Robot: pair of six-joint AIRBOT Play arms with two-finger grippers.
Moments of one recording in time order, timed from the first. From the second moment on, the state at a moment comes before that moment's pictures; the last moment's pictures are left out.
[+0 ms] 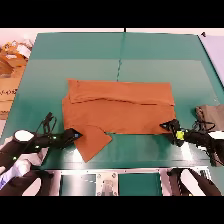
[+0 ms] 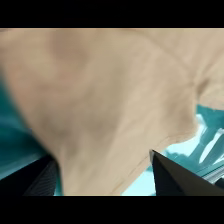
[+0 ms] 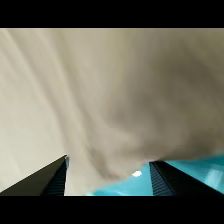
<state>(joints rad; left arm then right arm) -0.02 -0.86 0.19 0.58 -0.86 -1.31 -0.52 -0.89 0.23 -0.76 0.93 1.55</state>
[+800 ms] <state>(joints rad) -0.15 -0.76 0.61 0.95 -1.27 -1.51 -0.52 -0.77 0.45 -1.04 1.22 1.59</state>
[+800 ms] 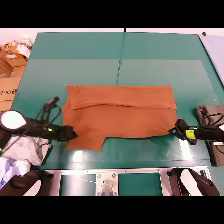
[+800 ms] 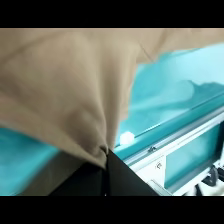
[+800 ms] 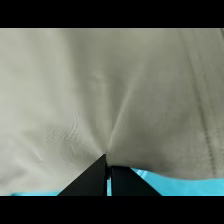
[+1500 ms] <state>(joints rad) -0.15 -1.38 1.22 1.05 -1.08 -1.44 -0.29 -1.38 1.09 -1.02 1.02 1.64</state>
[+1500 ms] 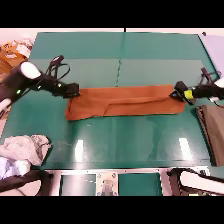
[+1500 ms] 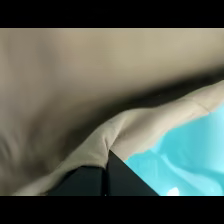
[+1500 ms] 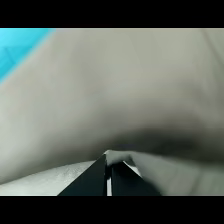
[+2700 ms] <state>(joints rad) -0.15 -1.63 1.67 1.20 -1.17 -1.49 -0.49 -2.00 1.60 -0.86 1.42 1.16</state>
